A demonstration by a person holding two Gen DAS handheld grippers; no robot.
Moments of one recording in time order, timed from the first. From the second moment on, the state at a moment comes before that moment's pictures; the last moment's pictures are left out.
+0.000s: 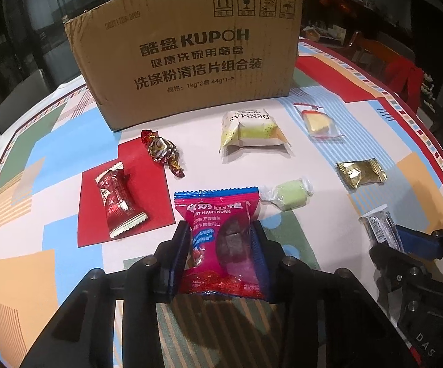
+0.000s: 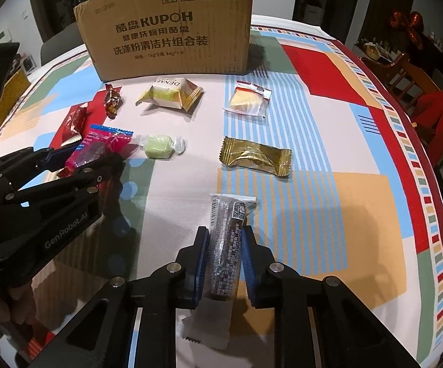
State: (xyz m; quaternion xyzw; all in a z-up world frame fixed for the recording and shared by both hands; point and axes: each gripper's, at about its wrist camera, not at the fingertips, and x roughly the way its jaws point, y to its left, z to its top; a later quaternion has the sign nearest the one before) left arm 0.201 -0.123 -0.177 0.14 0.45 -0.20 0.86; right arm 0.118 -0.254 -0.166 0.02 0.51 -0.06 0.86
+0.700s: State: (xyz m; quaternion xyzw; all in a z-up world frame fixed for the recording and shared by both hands) left arm 0.195 -0.115 -0.153 0.13 0.43 -0.19 0.87; right arm 0.118 -0.261 -0.148 0.03 0.49 -0.07 0.87
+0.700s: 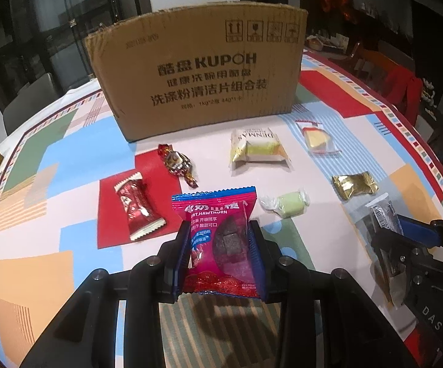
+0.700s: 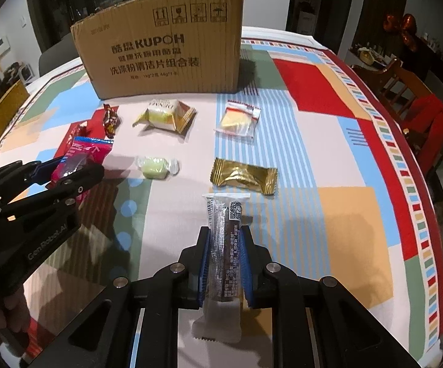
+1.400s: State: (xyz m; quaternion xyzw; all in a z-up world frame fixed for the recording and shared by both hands) left arm 0.196 -0.100 -0.106 0.12 0.40 -0.18 0.89; right arm 0.129 -0.256 -0.100 0.02 0.44 -0.06 0.89
